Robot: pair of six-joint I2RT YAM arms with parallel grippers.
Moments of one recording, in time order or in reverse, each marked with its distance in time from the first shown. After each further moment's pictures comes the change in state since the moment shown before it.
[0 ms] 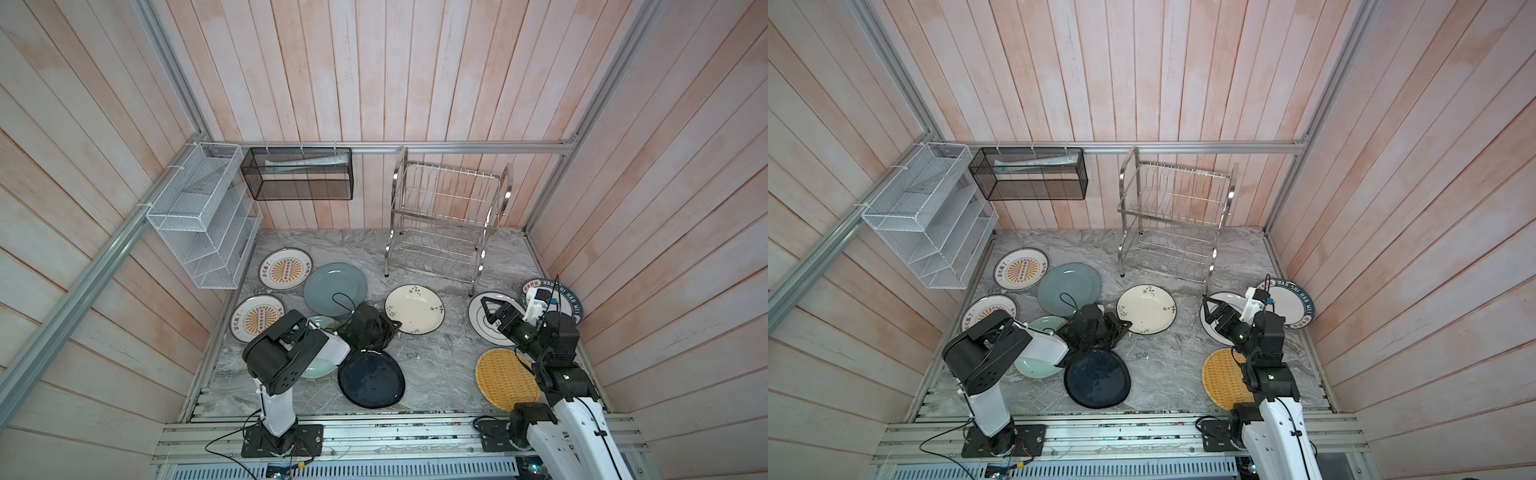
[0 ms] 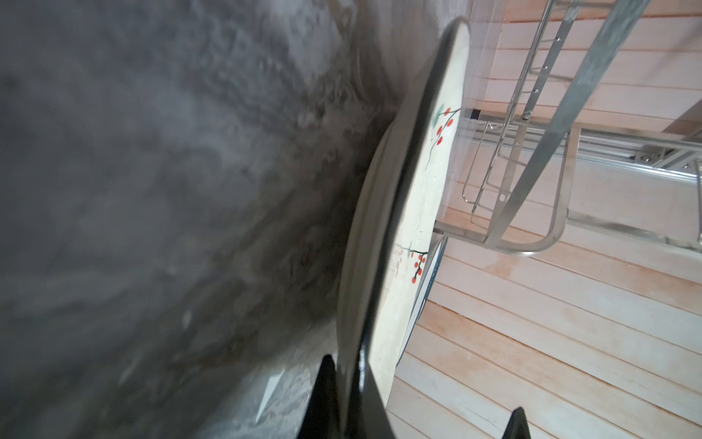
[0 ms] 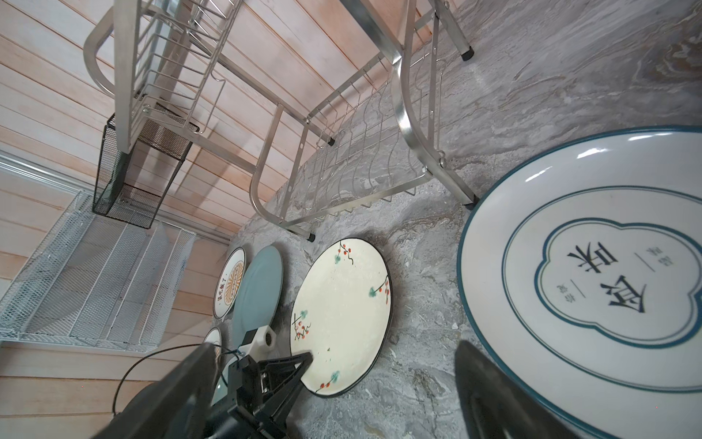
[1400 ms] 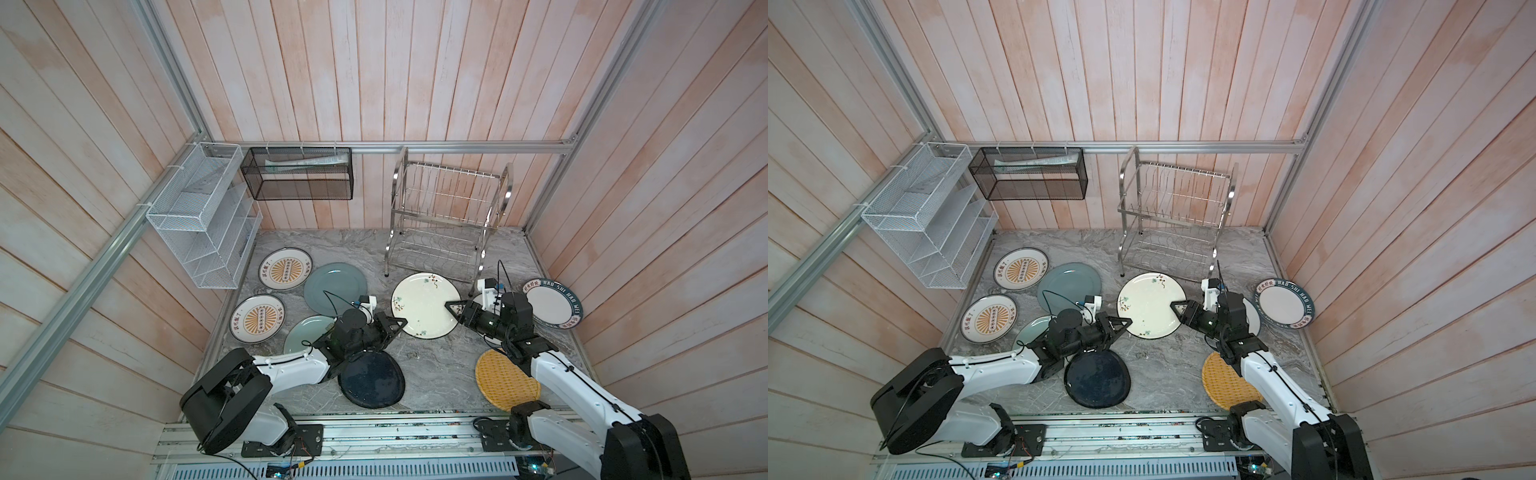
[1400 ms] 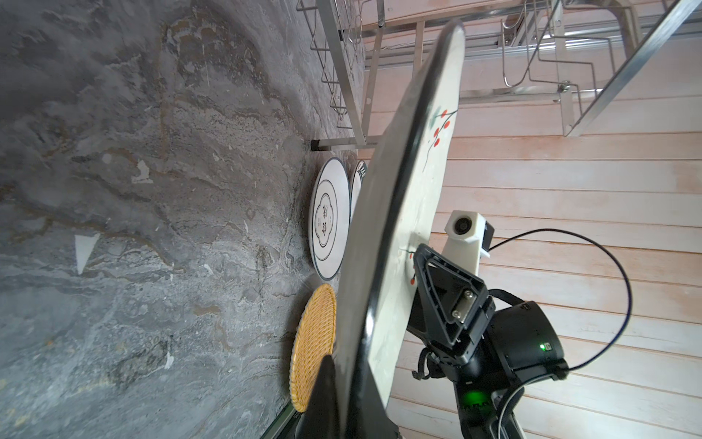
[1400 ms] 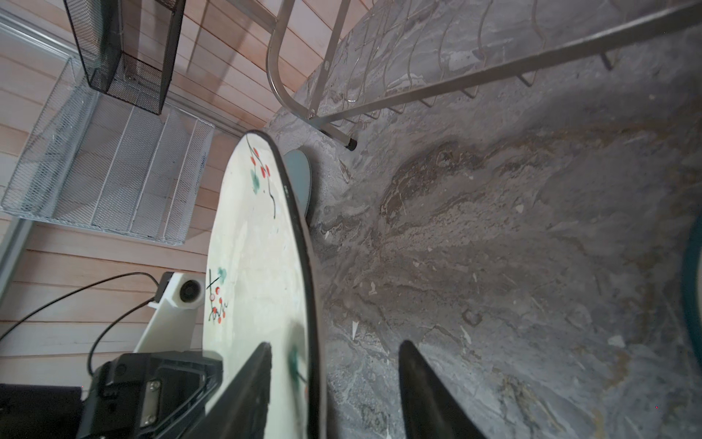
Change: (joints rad) left arm -0.061 -0.399 -0.093 -0.047 0.050 0.146; right arm 0.246 0.452 0.003 0.359 -0.131 0.011
